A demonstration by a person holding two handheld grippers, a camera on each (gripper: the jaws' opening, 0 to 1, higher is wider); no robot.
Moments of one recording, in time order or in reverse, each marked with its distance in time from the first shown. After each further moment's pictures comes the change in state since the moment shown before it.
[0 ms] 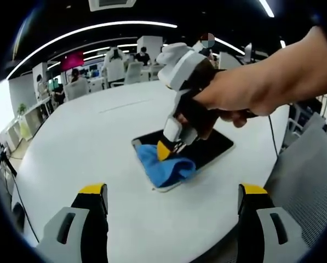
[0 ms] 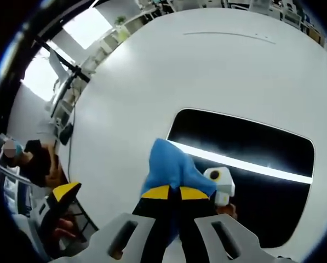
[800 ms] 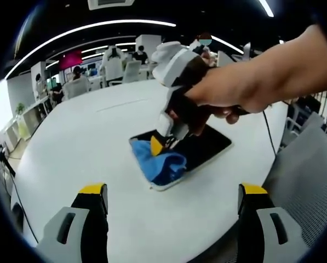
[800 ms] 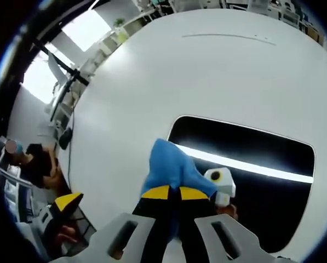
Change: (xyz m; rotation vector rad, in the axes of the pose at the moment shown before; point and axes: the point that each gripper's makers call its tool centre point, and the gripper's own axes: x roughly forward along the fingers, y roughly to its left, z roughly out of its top) left arm 0.001 -0.003 -0.002 0.001 0.011 -0.017; right arm 0.003 -0.003 0.014 0.014 -0.011 0.001
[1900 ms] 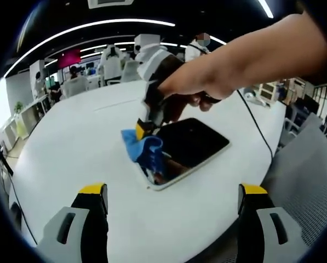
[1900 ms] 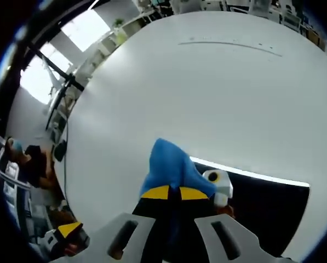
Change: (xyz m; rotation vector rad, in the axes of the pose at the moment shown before) left arm 0.002 -0.002 -0.002 -0.005 0.002 -0.020; right arm 0.007 -0.011 0.046 -0.010 -0.010 -0.019
